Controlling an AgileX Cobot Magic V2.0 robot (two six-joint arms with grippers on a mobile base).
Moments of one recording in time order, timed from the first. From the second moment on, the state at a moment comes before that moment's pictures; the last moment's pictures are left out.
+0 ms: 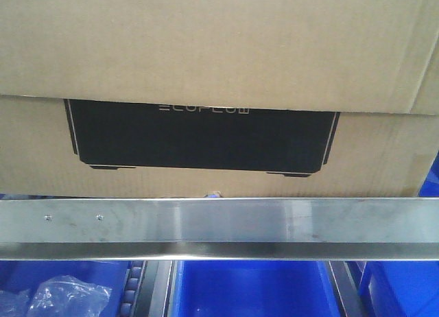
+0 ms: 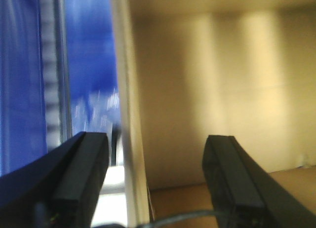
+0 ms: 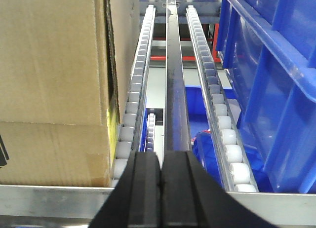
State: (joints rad) left arm -0.26 1.43 -1.60 0.07 1.12 -0.10; right arm -0.01 -0.01 0.03 0.09 0.10 -0.04
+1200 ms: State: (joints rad) left arm -0.26 1.52 -1.66 0.11 1.18 -0.15; right arm -0.01 0.51 -0.75 0.17 0.58 -0.06
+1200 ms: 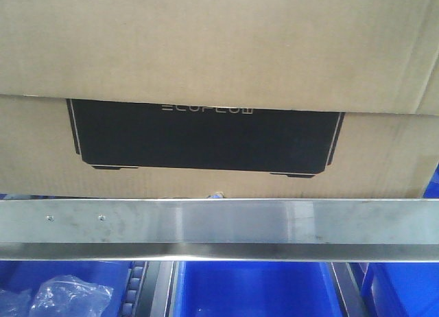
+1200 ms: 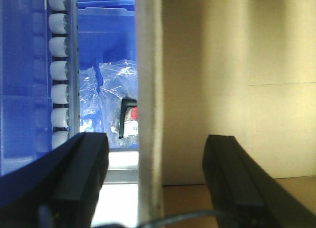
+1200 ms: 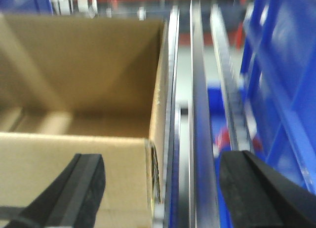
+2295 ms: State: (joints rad) left arm -0.26 1.57 -1.66 0.12 1.17 -0.17; right arm -0.01 1.52 -1.35 0.22 0.79 -0.13
